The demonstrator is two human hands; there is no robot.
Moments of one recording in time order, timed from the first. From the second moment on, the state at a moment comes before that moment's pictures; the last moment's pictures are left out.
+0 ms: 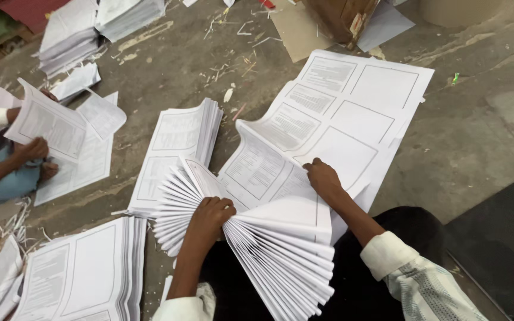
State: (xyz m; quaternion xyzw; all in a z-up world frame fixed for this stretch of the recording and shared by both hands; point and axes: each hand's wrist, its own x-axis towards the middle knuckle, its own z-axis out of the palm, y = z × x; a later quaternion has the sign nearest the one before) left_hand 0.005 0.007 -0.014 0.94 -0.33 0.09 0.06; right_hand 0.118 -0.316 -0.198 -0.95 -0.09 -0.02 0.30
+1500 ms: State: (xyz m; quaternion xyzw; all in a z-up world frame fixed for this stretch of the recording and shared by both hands) left_hand -0.002 0.013 -0.006 0.94 -0.32 0.08 0.07; right_hand 0.150 -0.334 -0.272 -1.00 0.03 -0.02 0.07
